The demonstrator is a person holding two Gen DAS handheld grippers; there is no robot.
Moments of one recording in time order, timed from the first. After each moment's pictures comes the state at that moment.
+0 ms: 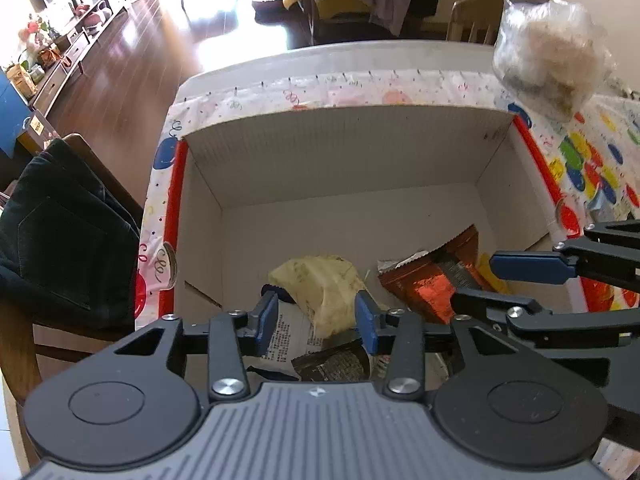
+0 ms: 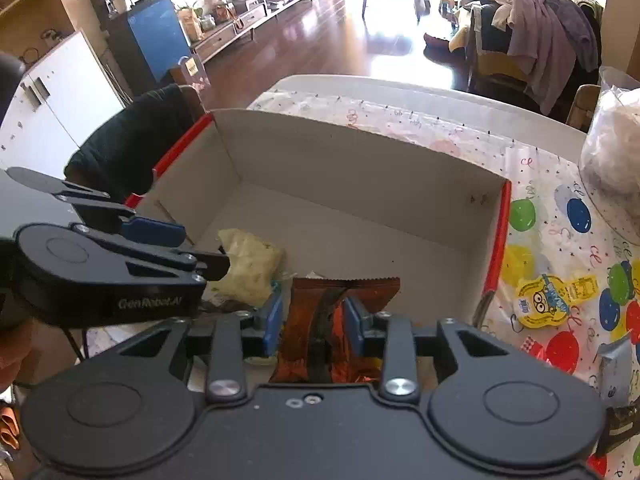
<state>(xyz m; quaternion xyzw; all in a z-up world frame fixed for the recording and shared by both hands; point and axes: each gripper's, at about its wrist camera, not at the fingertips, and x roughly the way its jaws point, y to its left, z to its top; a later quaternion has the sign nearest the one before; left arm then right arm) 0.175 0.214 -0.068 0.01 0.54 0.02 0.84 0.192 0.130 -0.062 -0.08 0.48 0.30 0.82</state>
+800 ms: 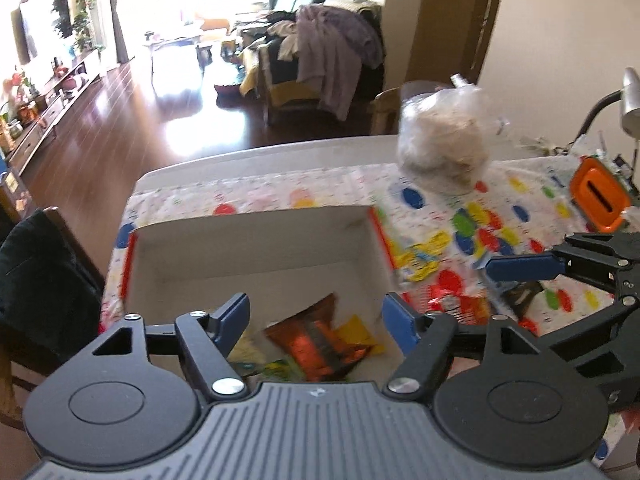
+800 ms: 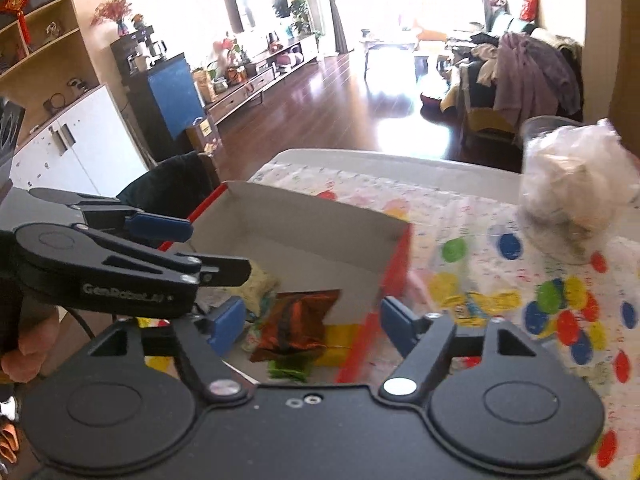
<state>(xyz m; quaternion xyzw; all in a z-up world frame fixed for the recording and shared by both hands) 0.126 0.138 0.019 -0.01 0.42 -0.05 0.90 0.151 0.030 0.020 -0.05 0.40 0.31 0.86</state>
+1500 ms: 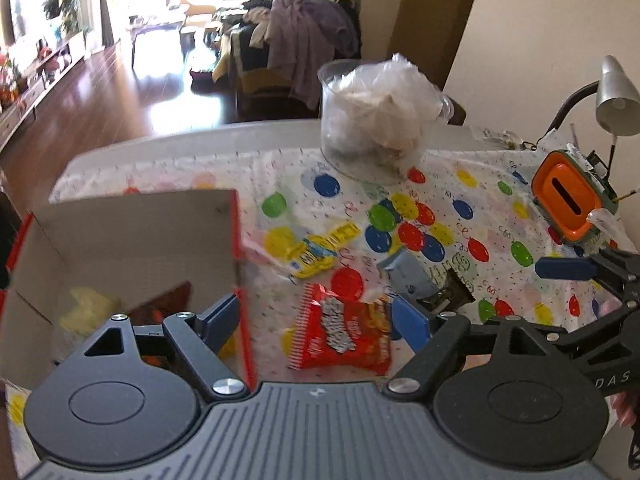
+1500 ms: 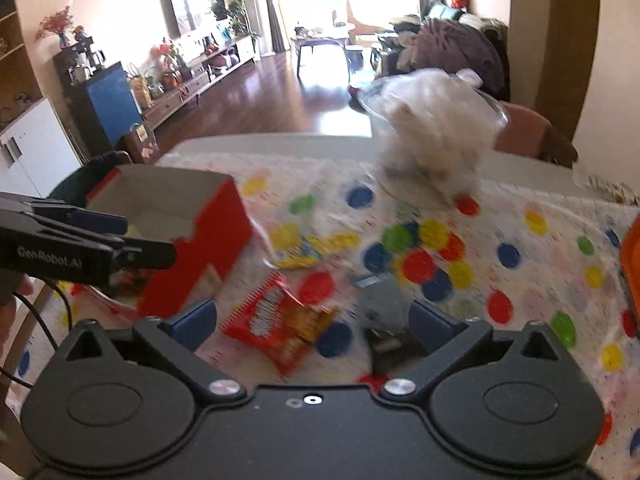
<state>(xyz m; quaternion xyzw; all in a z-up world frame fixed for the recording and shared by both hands) 0.136 0.004 -0.008 -0.05 0.44 -0.06 0.89 0.153 -0.141 -0.009 -0.04 0.41 0.23 0.88</state>
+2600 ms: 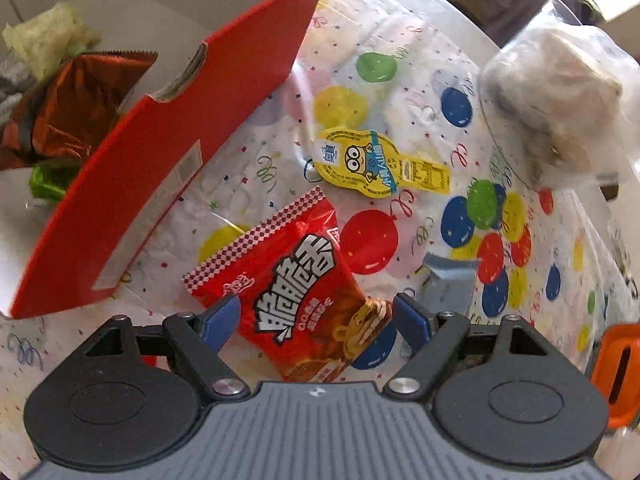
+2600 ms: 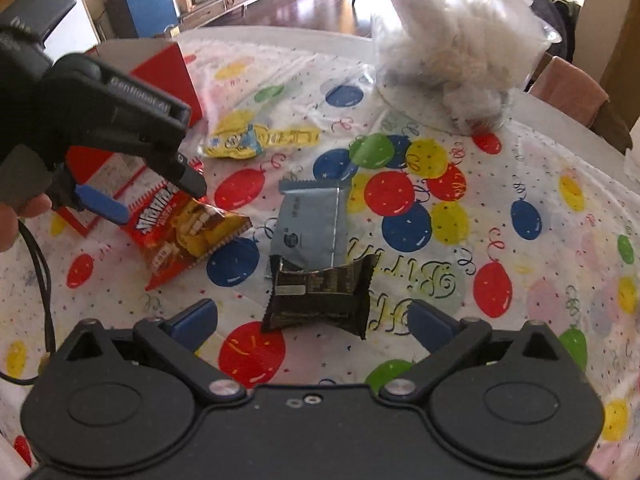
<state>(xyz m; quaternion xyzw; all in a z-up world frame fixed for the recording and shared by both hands) 0.224 -0.022 -0.136 -0.34 0.57 0.18 0.72 0.225 -0.181 -0.113 -0.15 0.48 0.31 0.81</state>
